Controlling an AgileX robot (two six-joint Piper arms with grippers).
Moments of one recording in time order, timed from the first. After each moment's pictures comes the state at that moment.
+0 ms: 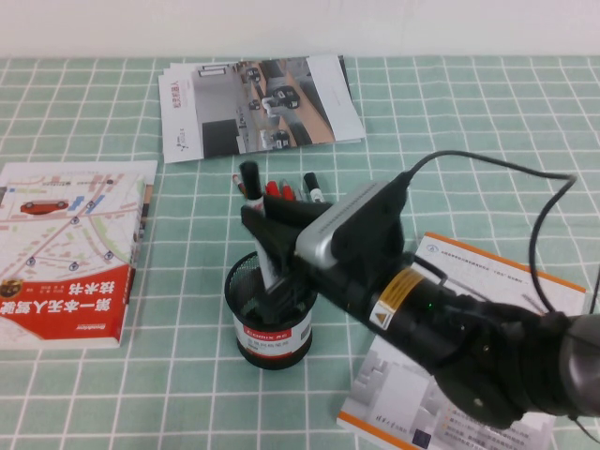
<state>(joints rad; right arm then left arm) 0.82 1.77 -0.81 -0.10 -0.94 0.11 -0.06 -0.01 0.02 -0.04 0.38 0.02</state>
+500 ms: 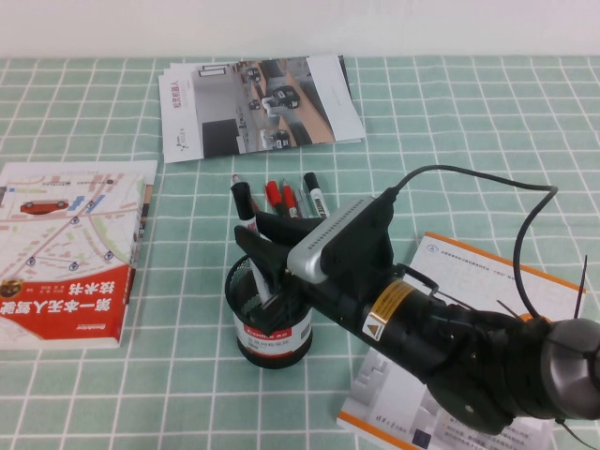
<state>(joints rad) 0.82 1.82 -0.81 -0.12 -0.96 0.11 -0.06 -0.01 0.02 -0.04 0.38 0.02</state>
